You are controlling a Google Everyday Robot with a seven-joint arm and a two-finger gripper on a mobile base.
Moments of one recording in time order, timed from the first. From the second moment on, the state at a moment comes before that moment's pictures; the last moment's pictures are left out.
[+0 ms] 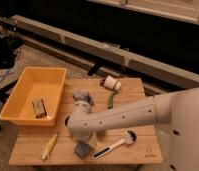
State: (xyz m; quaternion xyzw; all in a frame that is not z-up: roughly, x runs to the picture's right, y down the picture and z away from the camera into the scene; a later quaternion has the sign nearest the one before) arm -0.068 0.258 0.763 -0.28 -0.15 -0.43 0.84
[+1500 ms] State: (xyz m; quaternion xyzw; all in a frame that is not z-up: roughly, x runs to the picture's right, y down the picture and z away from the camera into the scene) arm -0.051 0.243 0.693 -0.31 -0.22 -0.42 0.83
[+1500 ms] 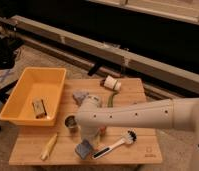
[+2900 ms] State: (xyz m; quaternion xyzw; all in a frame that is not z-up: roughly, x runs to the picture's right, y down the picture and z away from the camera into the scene) arm -0.205 0.146 0.543 -0.15 -0.29 -0.48 0.81
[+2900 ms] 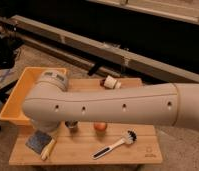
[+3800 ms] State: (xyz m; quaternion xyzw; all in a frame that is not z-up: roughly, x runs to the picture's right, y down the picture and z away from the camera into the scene) arm -0.227 0.103 0.604 -0.13 -0.29 -0.49 0.81
